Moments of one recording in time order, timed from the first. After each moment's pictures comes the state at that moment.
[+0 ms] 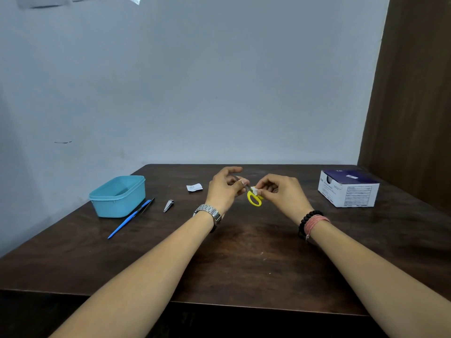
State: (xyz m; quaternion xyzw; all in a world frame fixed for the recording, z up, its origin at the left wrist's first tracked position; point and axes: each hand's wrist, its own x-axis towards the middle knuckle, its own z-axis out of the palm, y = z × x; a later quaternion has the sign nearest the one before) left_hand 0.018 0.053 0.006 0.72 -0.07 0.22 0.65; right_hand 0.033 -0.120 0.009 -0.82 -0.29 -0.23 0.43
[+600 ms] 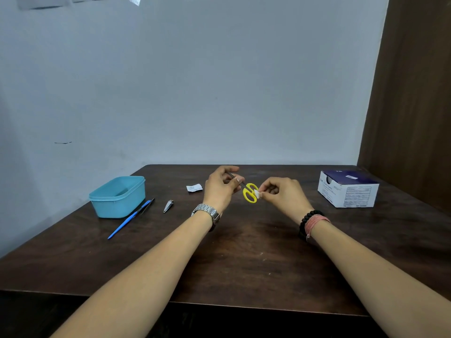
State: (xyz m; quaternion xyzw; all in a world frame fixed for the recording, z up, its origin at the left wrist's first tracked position) left_hand 0.017 0.058 0.010 0.72 -0.06 0.26 0.64; right_hand 0.036 -0.123 0.007 -0.86 -0.25 -0.20 0.41
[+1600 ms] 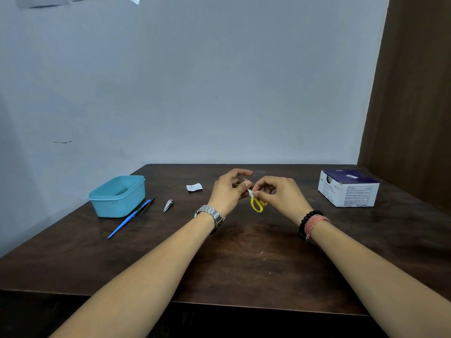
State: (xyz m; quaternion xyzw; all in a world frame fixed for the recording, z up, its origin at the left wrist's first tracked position) left_hand 0.013 0.049 0.005 0.76 -0.13 0.21 0.60; right_hand 0.029 -0.118 0.010 -0.83 -0.32 -0.21 0.40
